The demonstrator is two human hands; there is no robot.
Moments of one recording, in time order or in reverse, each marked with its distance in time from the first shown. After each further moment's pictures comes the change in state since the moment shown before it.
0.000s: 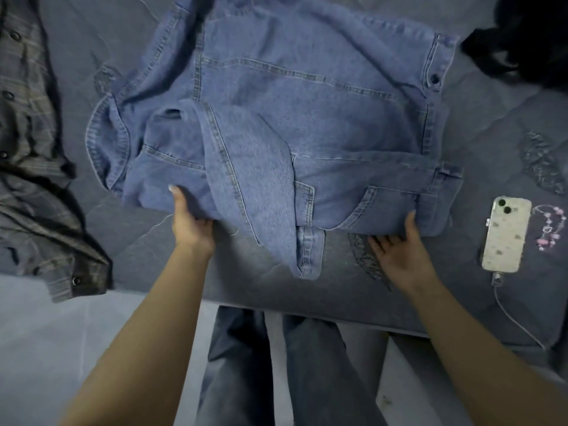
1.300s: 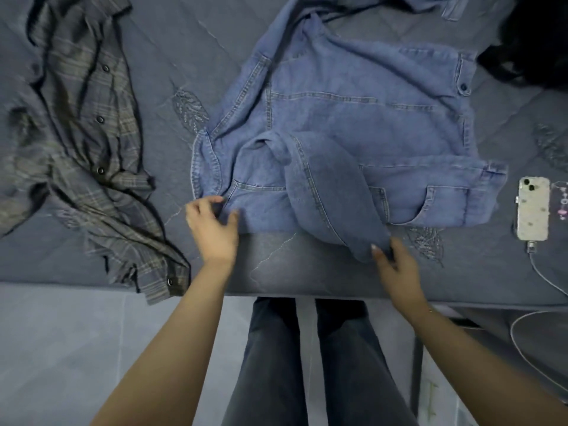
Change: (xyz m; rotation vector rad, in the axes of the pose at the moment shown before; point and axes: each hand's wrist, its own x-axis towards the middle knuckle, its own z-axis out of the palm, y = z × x) left_hand -0.003 0.097 -0.098 1.105 -0.011 0.926; right_hand -0.112 0.130 0.091 -1.077 0.083 -0.694
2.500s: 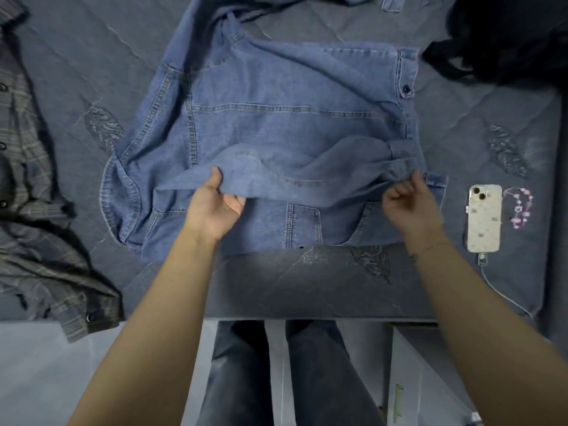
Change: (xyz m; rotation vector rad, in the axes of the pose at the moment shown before) left_hand 0.029 0.152 0.109 -1.418 -0.490 -0.980; right_hand 0.184 0.003 -0.124 1.461 0.277 0.666
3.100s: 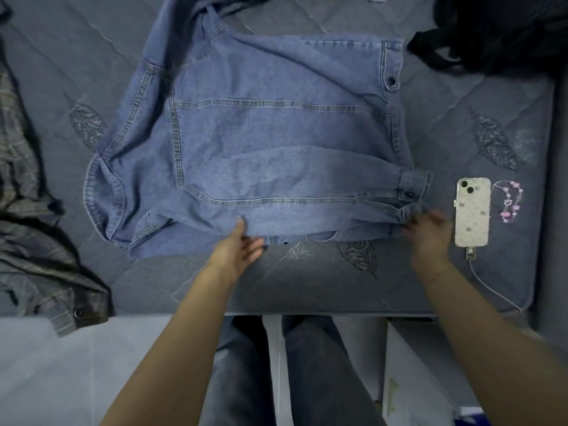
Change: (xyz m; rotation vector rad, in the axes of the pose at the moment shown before) left_hand -0.018 -0.088 -0.044 0.631 0.330 -0.148; right_hand 0.009 -0.022 -0.091 -0.701 0.287 -0.363
